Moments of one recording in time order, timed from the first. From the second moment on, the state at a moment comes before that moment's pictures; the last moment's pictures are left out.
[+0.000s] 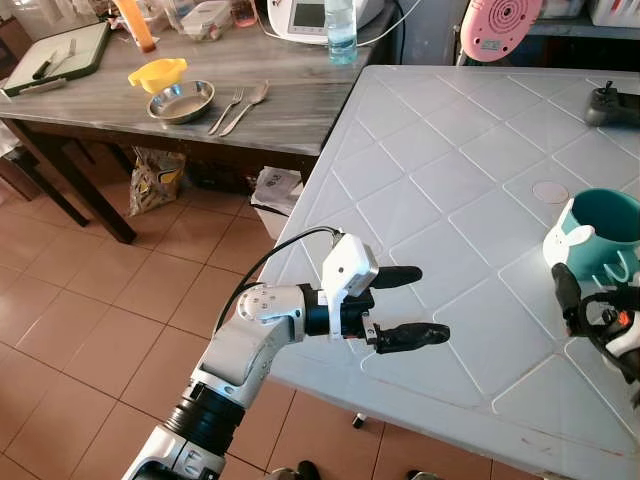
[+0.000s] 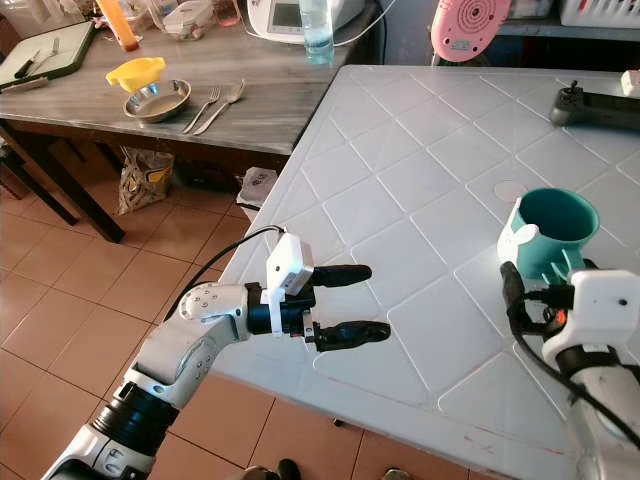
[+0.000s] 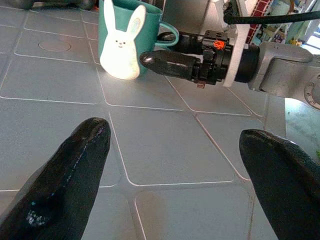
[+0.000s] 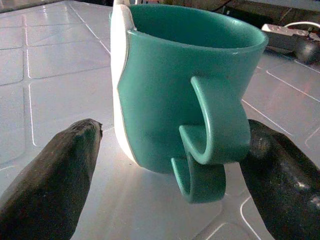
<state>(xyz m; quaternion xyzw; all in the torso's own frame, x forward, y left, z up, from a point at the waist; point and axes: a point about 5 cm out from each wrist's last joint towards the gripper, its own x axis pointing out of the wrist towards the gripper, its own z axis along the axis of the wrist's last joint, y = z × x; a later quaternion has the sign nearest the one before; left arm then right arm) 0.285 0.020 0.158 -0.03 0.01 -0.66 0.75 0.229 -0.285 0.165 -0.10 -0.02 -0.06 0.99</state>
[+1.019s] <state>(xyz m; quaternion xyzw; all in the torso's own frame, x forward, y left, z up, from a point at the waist) 0.284 0.018 0.158 -0.03 0.00 -0.66 0.75 0.231 -0.278 0.165 -0.09 -0.03 -0.06 0.99</state>
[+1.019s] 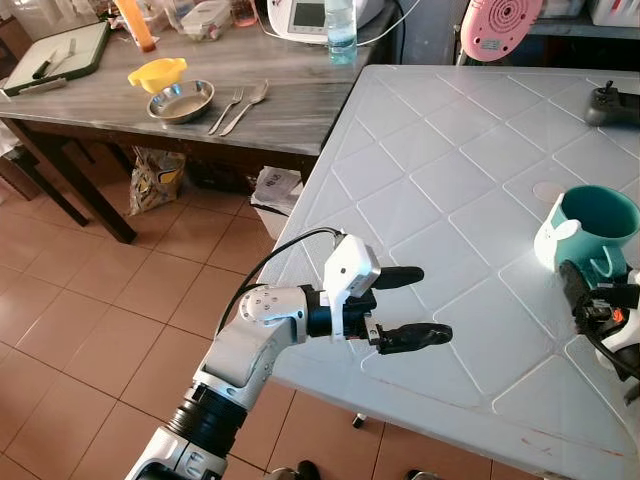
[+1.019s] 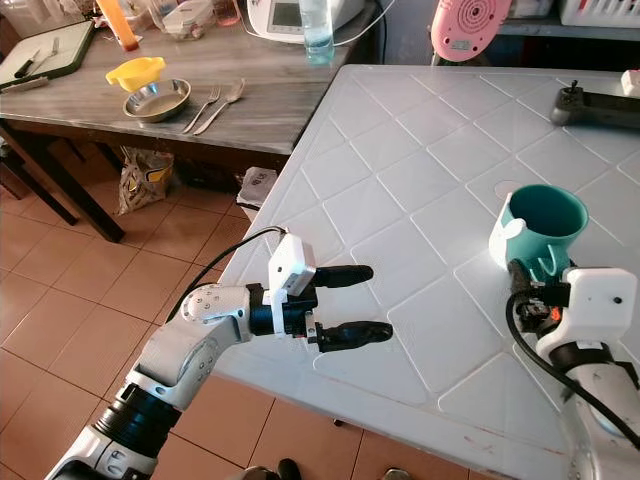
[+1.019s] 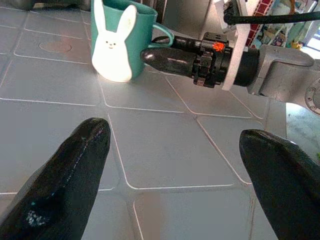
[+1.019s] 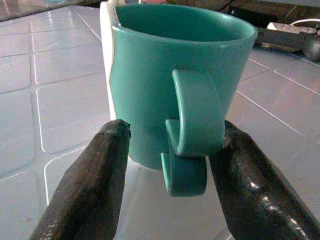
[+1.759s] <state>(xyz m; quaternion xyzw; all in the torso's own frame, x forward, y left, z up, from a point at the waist) 0.284 0.018 0.157 -0.03 0.01 -0.66 0.75 0.233 -0.272 0.167 -0.09 -0.05 -0.09 0.99</state>
